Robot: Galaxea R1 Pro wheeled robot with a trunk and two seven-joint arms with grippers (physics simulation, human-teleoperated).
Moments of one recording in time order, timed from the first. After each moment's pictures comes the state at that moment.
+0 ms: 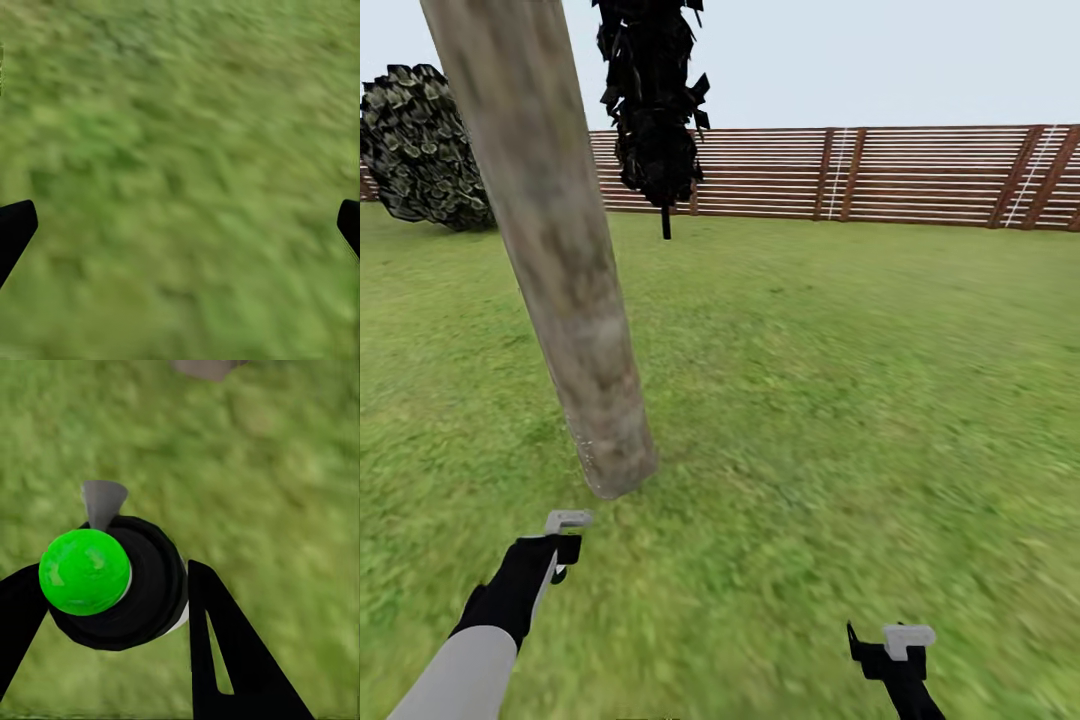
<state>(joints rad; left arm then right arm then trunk) -0.63 0.01 0.33 -0.72 -0.38 0.51 -0.04 -0.44 -0.07 -0.31 -0.18 0.29 -0.57 0.01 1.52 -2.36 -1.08</state>
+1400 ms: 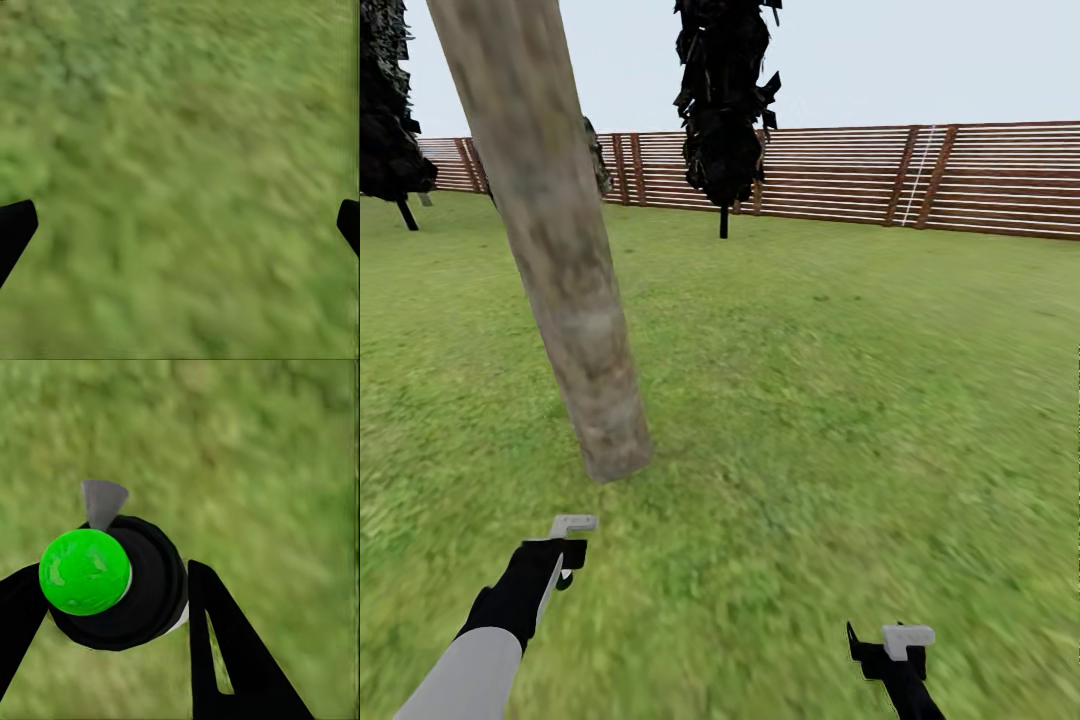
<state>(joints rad) -0.63 0.00 0.33 -0.70 -0.38 0.51 -0.04 -0.44 -0.07 -0.31 -0.18 0.29 -0.57 0.01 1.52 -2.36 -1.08</state>
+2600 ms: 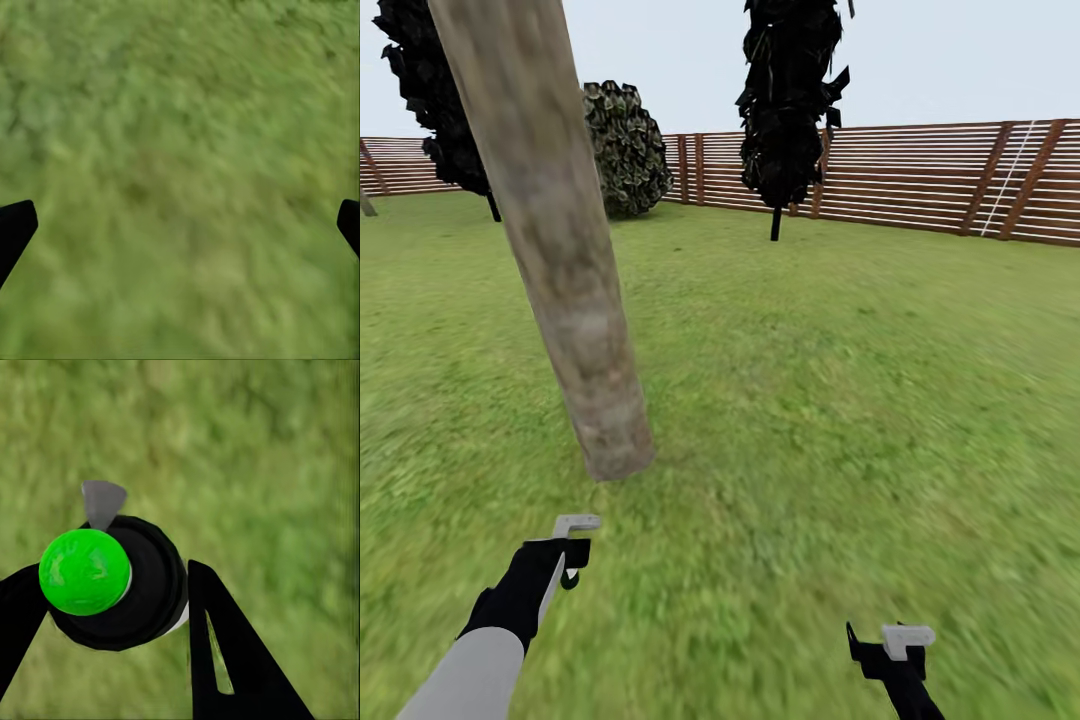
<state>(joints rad) -0.63 -0.01 0.33 -0.70 -0.34 0.51 -0.04 -0.44 -0.07 -0.31 -0.18 0.29 -0.57 0.01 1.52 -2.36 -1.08</state>
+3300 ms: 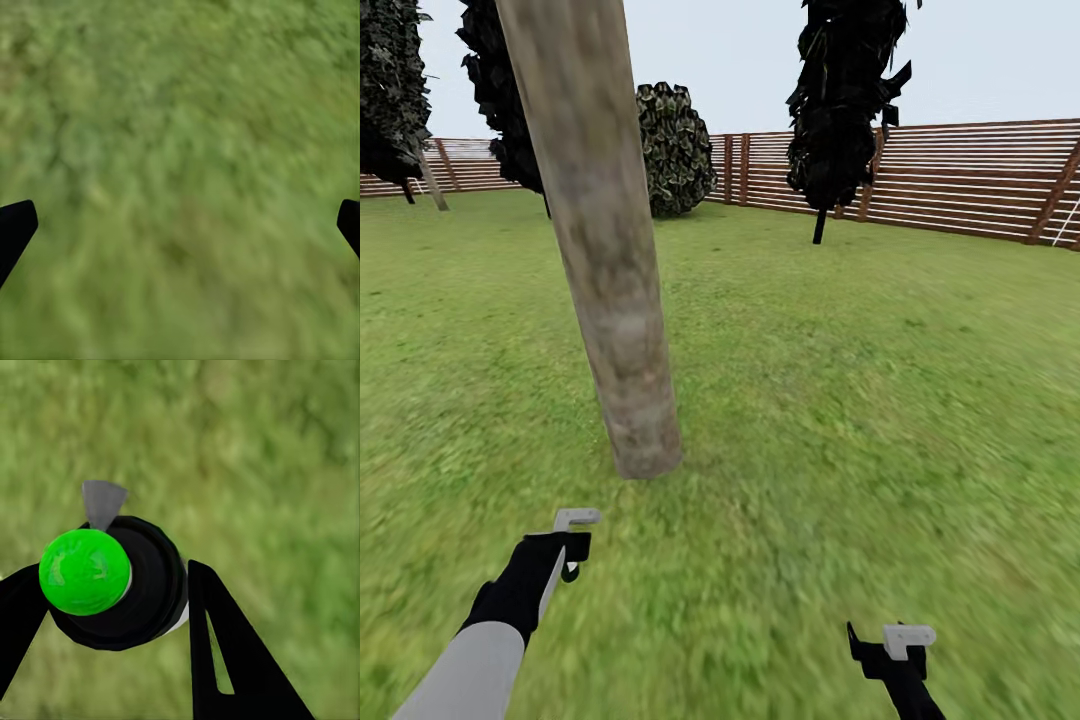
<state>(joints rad) -0.64 0.00 0.31 -0.71 -0.34 0.52 -0.04 -0.44 -0.07 -0.31 -0.18 0.29 -0.57 0.01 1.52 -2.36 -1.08</state>
